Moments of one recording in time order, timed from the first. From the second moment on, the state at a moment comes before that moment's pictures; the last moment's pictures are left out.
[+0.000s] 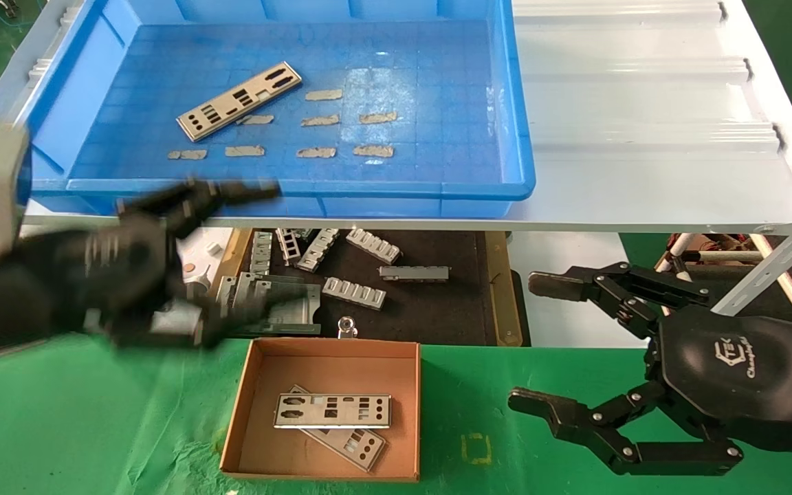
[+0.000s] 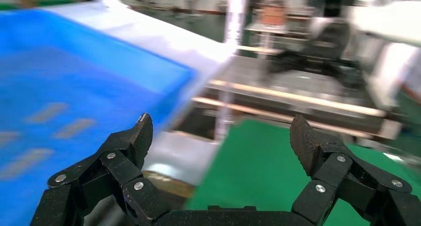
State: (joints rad) left arm -1.19 0.67 0.28 -1.17 0.81 1.35 -0.19; right arm 1.09 -0.54 -0.44 1.22 -0.60 -1.40 0.09
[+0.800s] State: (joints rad) left arm -1.81 0.98 0.48 -0.35 1.23 1.18 -0.01; right arm 1.09 -0.54 -0.44 1.22 -0.60 -1.40 0.09
